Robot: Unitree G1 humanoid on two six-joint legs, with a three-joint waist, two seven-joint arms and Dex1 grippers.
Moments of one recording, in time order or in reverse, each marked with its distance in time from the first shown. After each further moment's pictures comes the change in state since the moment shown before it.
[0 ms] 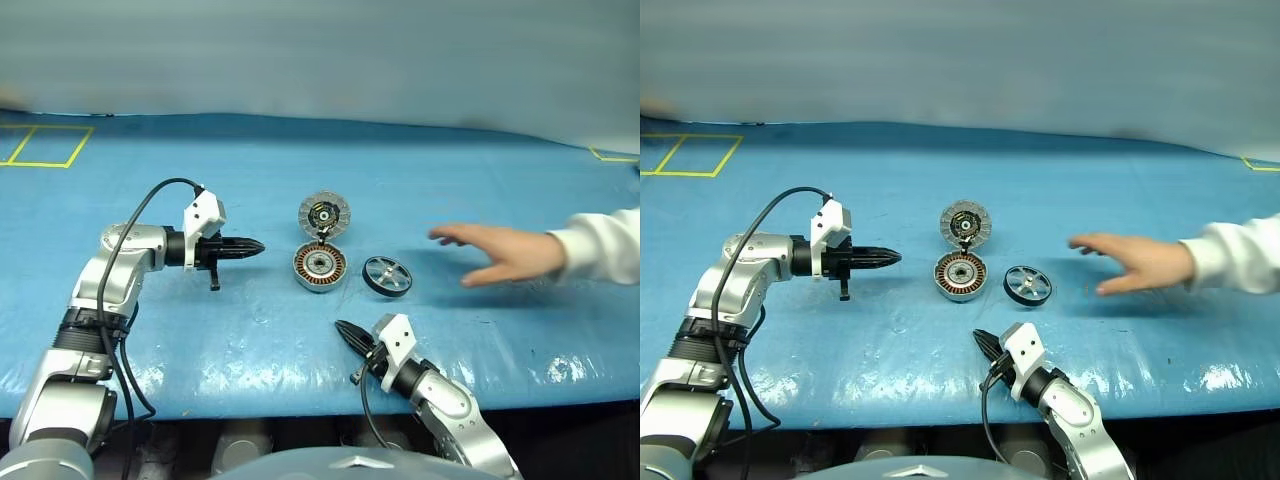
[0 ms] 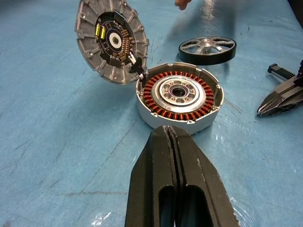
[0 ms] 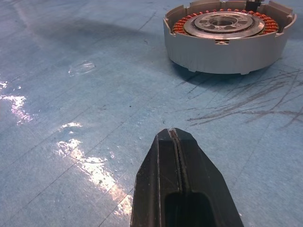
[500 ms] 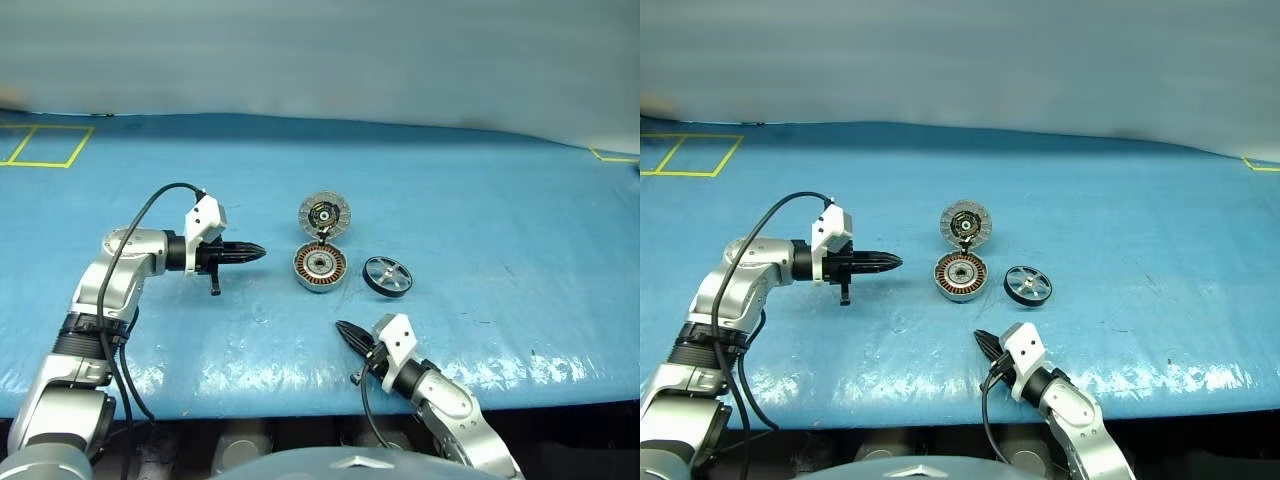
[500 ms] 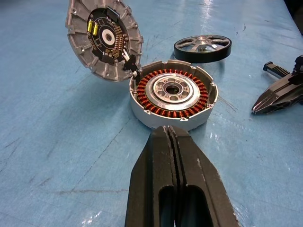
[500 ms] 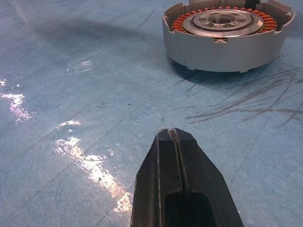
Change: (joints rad) left arm 0.029 -0.001 -0.002 -0.031 -0.007 0.016 0.005; right arm 0.011 -0.004 -0.002 -0.024 -0.007 0.022 -0.013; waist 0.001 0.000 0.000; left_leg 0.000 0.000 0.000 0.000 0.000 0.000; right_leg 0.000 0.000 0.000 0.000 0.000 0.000
